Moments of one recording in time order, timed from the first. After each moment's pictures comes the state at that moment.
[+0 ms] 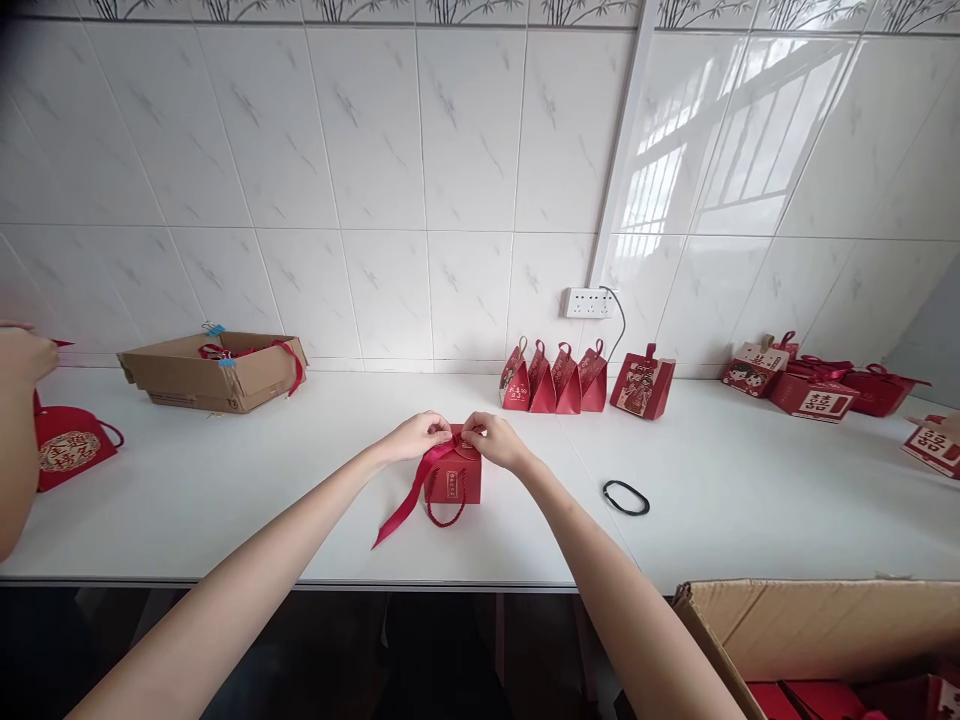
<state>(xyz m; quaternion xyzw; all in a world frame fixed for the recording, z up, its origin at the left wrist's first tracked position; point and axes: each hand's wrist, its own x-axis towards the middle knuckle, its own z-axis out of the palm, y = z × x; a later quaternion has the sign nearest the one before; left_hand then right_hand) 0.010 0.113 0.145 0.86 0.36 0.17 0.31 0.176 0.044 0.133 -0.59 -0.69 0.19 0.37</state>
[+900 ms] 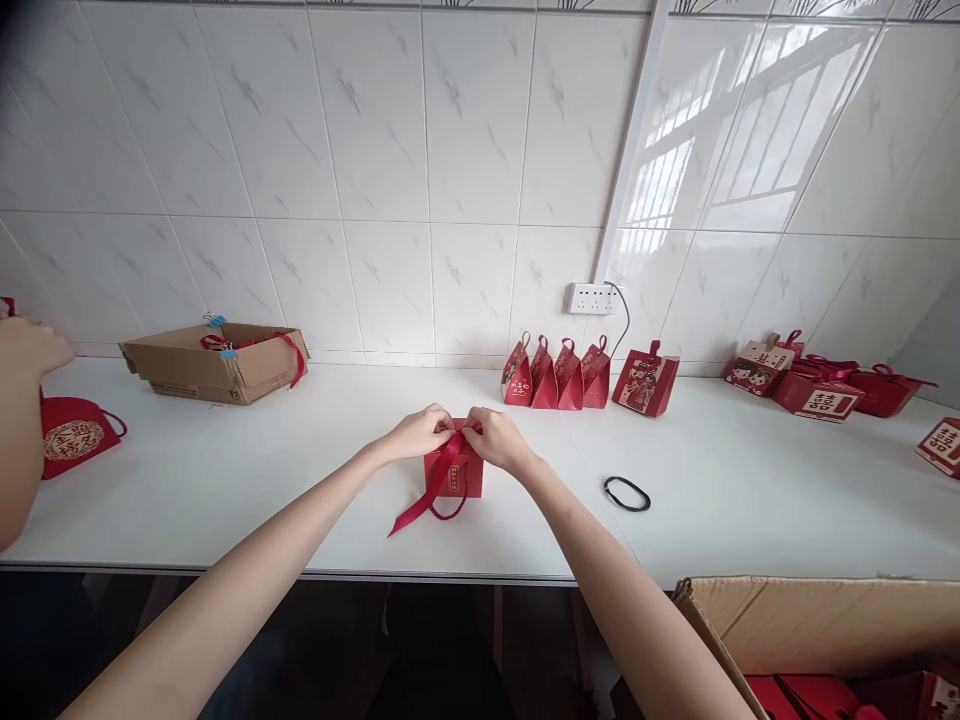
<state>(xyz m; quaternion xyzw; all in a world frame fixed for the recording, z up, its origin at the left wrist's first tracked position) 0.012 0.102 0.148 0.89 0.39 0.14 0.21 0.170 0.040 0.131 -0.61 -0.71 0.10 0.35</state>
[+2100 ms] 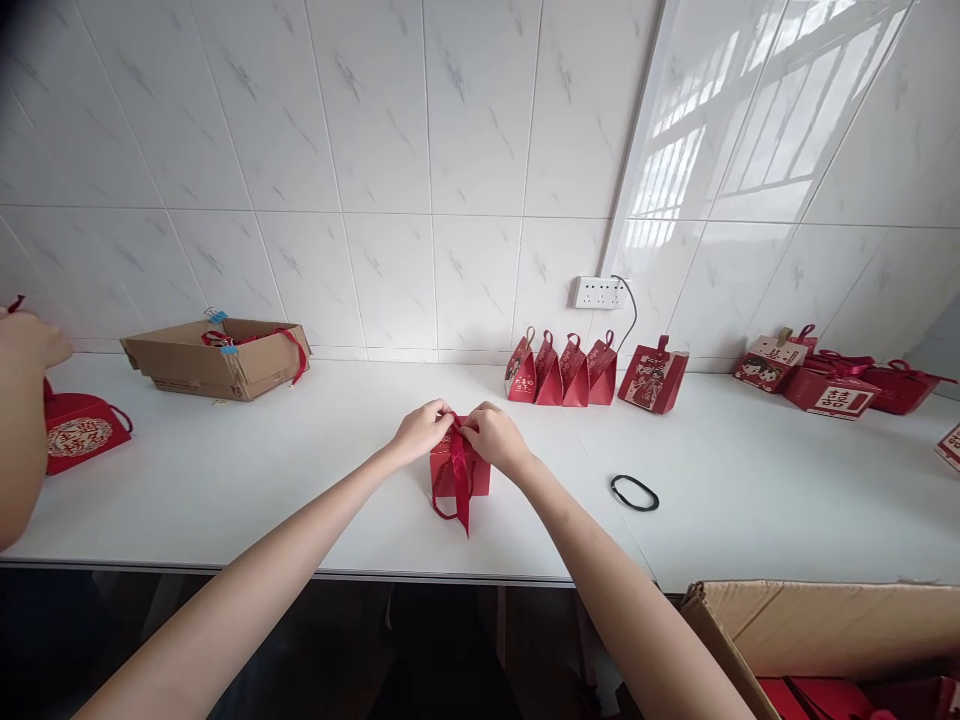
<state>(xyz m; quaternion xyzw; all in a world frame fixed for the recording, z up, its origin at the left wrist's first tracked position) 0.020 0.104 0.135 0.83 0.45 0.23 0.22 0.161 0.045 0.127 -0.64 -0.69 0.08 0.34</state>
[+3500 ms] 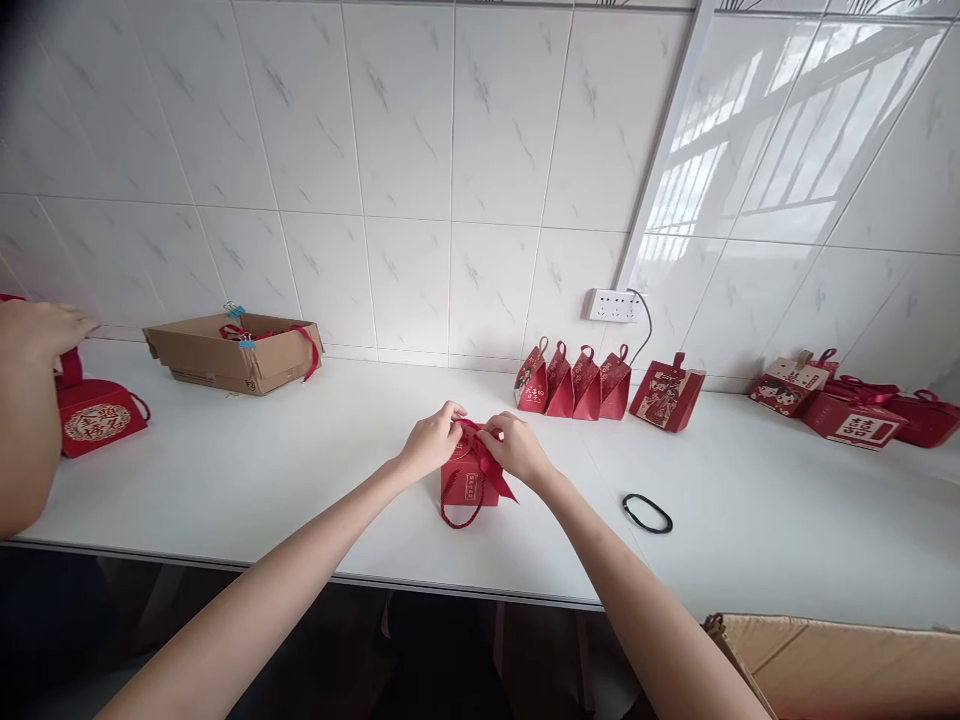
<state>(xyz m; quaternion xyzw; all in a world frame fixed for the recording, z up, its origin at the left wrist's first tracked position) 0.018 0.100 0.124 0.85 0.42 0.27 0.14 0.171 0.037 0.131 -0.62 -0.67 0.12 0.39</state>
